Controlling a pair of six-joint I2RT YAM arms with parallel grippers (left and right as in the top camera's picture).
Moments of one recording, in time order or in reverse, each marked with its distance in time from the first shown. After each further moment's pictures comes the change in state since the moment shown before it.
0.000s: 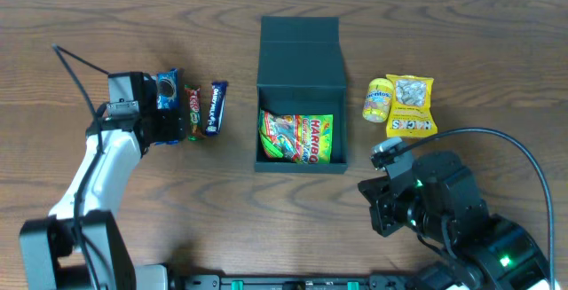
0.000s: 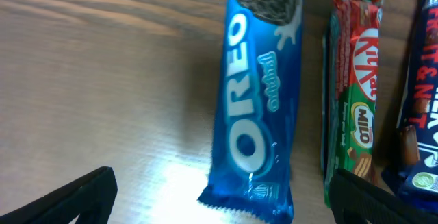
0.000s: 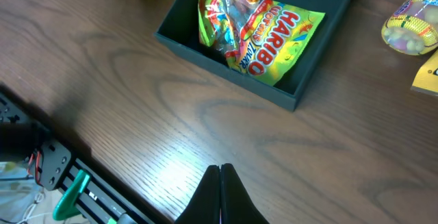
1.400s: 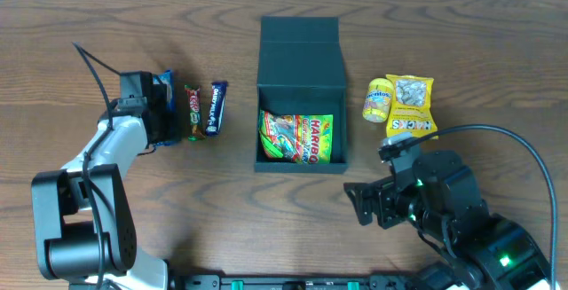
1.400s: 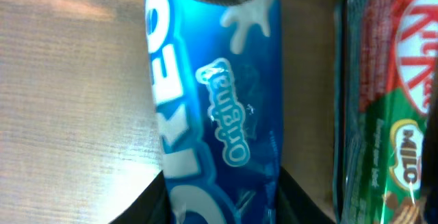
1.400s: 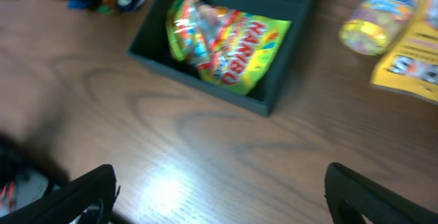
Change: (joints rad) left arm 0.000 0.181 0.034 0.032 0.054 0.014; right arm 0.000 0.001 0.000 0.015 0.131 0.071
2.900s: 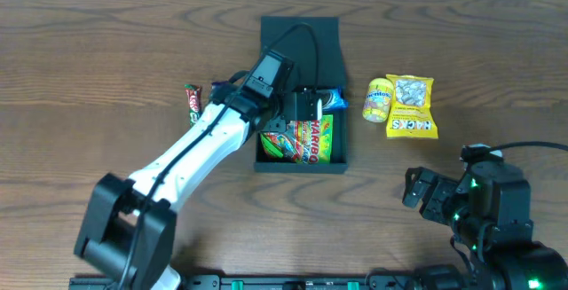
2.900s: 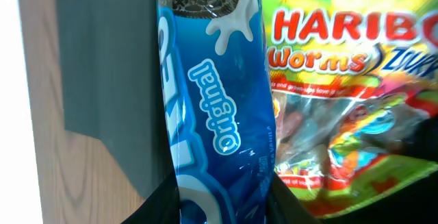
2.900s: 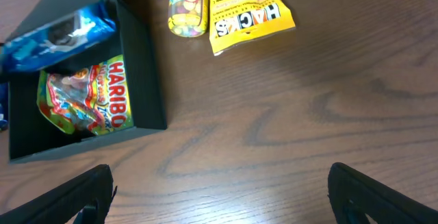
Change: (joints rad) left arm -0.660 0.025 0.344 -0.125 0.015 1.043; right arm -0.398 -0.108 -0.001 -0.158 0.117 0.186
